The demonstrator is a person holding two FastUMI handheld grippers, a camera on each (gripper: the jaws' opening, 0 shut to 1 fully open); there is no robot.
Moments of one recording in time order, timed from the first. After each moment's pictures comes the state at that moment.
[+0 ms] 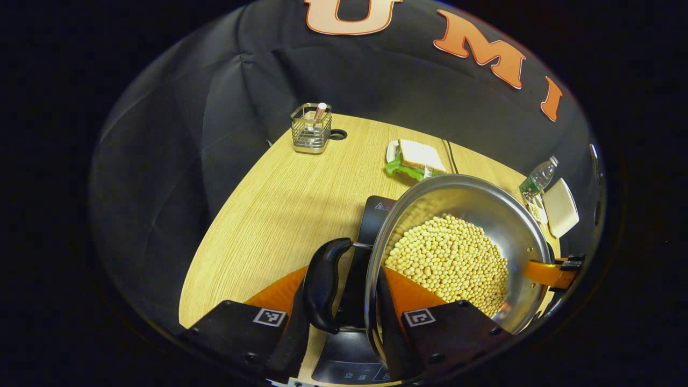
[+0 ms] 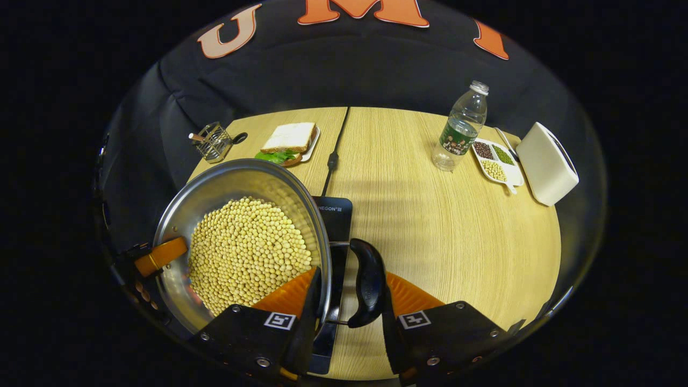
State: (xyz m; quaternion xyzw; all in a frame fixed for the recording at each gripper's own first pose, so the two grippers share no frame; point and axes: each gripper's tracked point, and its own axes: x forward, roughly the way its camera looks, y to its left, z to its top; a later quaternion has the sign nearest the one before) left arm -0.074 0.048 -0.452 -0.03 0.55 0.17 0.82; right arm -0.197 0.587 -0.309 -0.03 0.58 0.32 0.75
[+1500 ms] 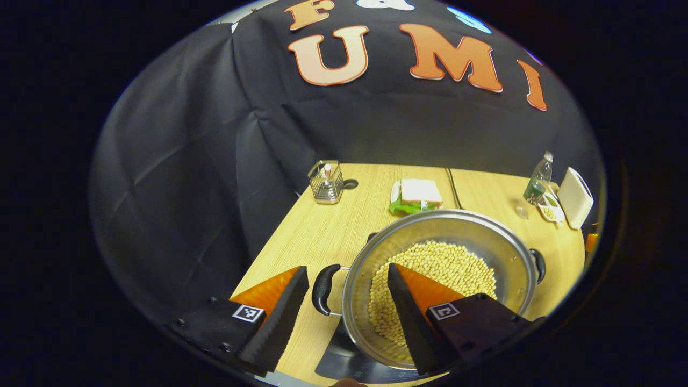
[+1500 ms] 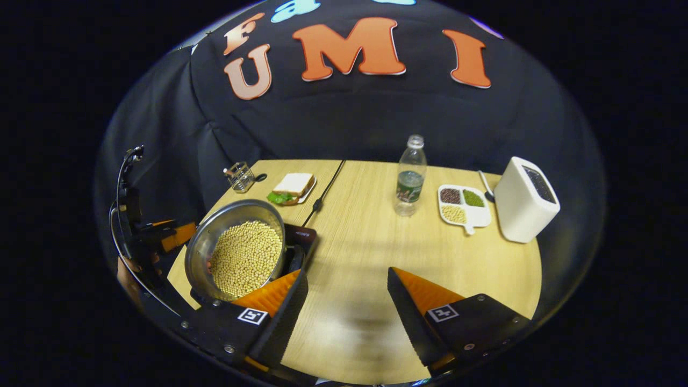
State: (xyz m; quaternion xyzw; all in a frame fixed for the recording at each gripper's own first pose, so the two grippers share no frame) left arm -0.051 -0.003 -0.336 0.10 0.43 0.22 0.87; right arm -0.116 0.428 -0.225 0.03 0.43 0.38 0.82
